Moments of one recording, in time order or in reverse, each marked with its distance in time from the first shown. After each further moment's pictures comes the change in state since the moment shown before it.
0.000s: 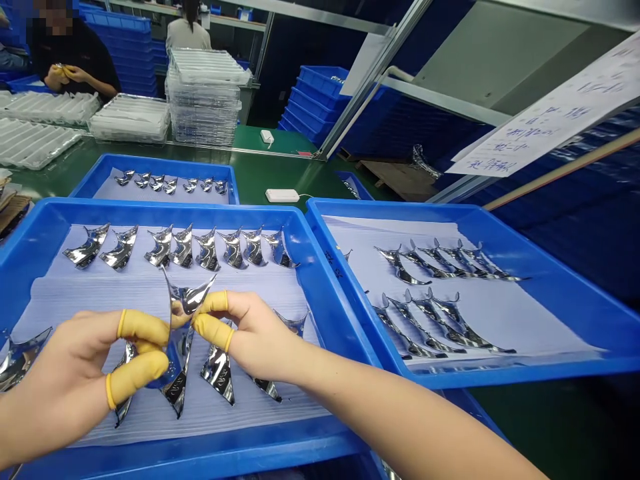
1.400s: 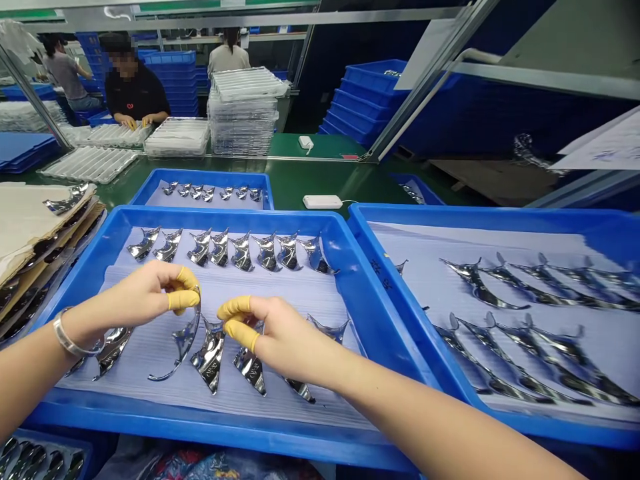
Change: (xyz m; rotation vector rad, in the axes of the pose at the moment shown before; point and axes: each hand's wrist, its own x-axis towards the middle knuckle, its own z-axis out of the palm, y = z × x) left_hand 0.037 -0.005 -0.033 0.141 -0.254 -0.354; right_hand -0.004 -0.007 0.004 -0.348 -0.096 0.016
